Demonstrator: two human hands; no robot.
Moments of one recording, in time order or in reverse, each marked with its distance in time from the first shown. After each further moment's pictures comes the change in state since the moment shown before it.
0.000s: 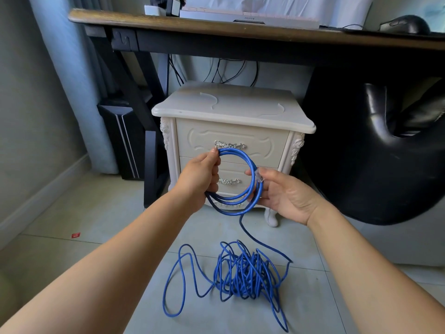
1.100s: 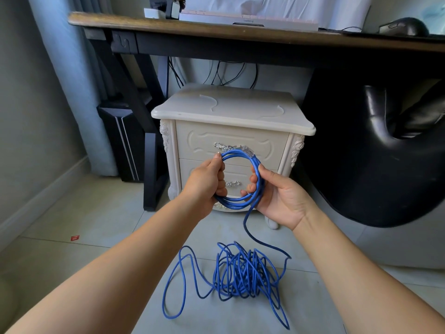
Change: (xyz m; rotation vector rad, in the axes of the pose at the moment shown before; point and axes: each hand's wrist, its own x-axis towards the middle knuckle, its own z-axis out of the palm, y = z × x) left_hand -0.004 -0.006 0.014 -0.107 0.018 -0.060; right_hand 0.007 0.007 0.019 0.447 0.049 -0.097
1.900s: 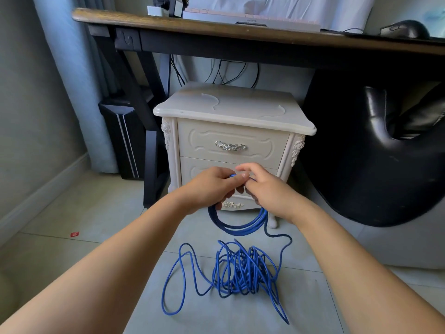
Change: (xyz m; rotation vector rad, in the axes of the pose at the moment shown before) left_hand -0.013 0.010 -0.018 0.802 -0.354 0.098; right_hand 0.006 0.003 0.009 -1.292 0.102 -0.113
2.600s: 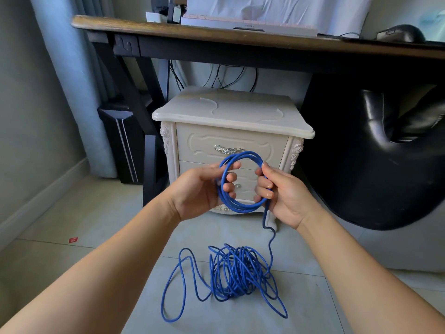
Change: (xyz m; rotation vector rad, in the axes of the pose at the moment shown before) left_hand -0.002 -0.003 -0.012 -0.981 -0.234 0.007; right_hand -0.007 0.002 -0.012 1.015 0.063 0.076
